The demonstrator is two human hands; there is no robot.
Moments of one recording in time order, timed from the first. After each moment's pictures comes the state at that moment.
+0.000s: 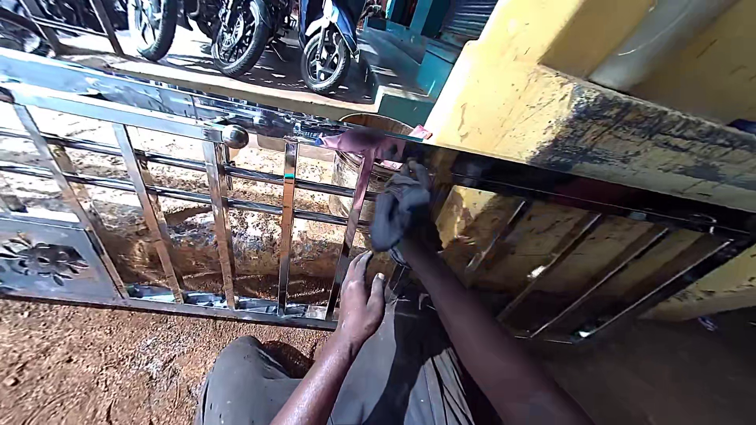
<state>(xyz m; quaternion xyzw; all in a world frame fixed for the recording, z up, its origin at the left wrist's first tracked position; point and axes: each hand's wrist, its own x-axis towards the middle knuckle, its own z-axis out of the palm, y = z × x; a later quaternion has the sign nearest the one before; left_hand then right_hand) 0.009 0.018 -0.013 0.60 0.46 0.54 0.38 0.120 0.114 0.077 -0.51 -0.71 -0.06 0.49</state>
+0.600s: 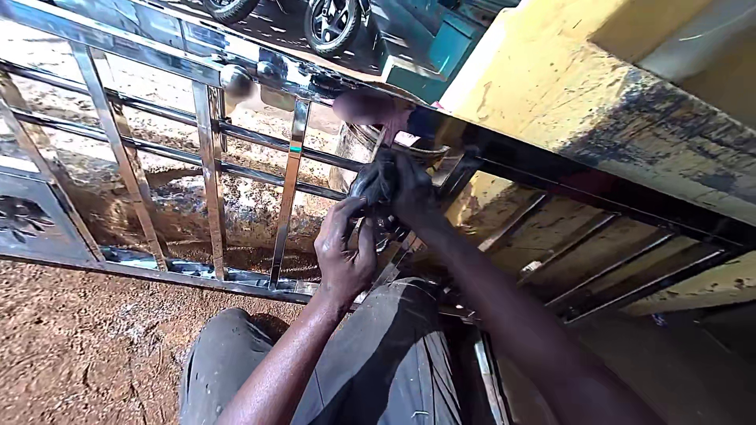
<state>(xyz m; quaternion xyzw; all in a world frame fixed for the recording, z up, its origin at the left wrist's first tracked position) -0.021 0.041 0.034 0.55 0.34 0.75 0.11 0.119 0.142 0.090 -0.40 -0.81 -0.19 0.37</state>
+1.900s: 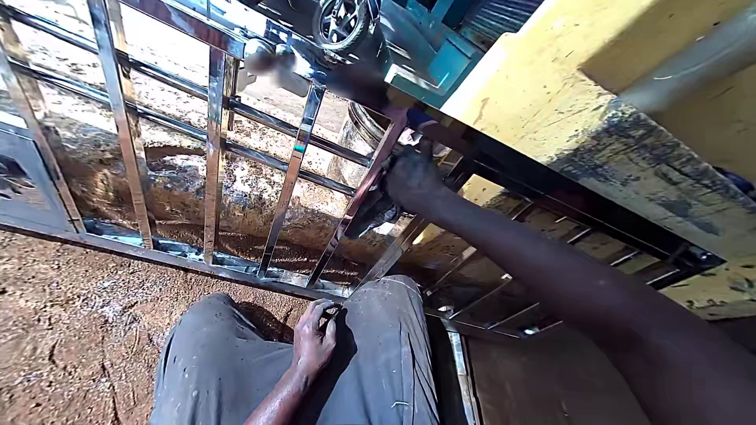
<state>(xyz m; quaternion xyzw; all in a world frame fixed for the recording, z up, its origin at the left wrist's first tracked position) 0.005 -0.061 -0.192 0.58 0.51 0.59 0.24 0.086 0.132 0.151 -0.53 -0.78 -0.26 -0.21</state>
